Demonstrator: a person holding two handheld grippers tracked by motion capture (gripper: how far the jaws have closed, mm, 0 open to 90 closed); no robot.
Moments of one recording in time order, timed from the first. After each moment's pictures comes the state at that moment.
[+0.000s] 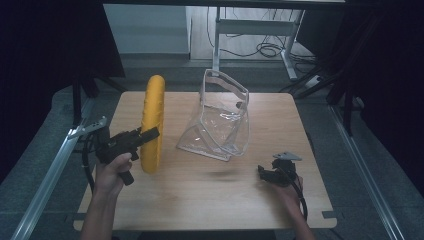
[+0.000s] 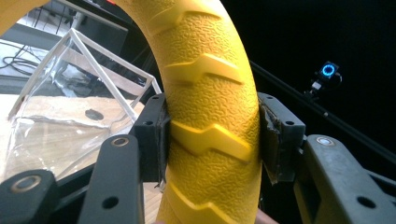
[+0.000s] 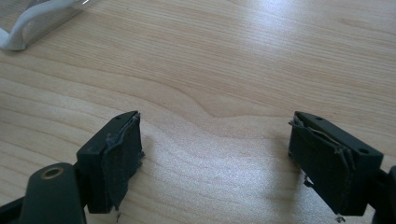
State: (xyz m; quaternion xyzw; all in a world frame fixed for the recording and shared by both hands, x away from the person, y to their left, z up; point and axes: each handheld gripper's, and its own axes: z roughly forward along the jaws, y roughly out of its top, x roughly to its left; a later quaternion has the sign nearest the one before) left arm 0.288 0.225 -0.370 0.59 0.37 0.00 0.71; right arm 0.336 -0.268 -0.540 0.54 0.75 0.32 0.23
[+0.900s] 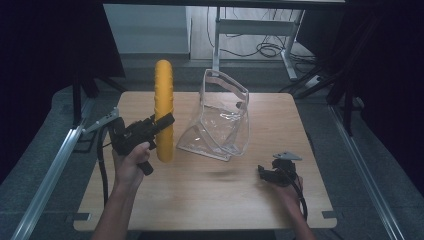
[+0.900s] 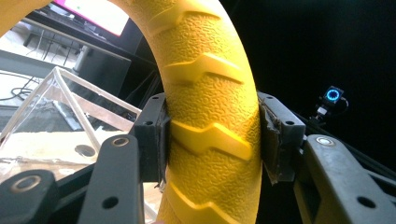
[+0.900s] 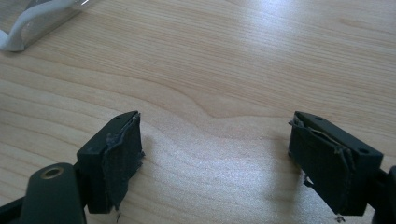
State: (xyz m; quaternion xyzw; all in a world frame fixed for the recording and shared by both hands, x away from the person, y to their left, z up) left arm 0.294 0.182 -0.345 0.56 0.38 0.04 0.74; right arm 0.337 -0.269 -0.540 0.54 0.75 0.32 0.23
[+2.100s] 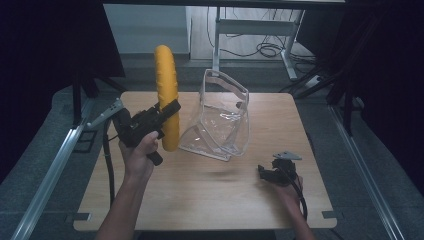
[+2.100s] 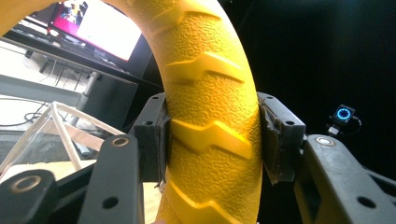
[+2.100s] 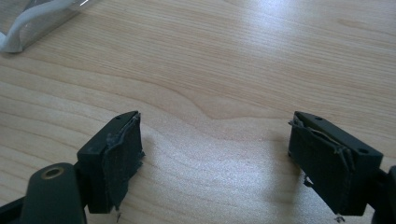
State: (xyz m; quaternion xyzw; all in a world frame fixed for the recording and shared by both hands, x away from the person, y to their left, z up) left arm 0.299 0.160 -0.320 0.53 0.37 0.08 0.76; right arm 0.338 -0.268 -0.541 0.54 0.75 0.32 0.23
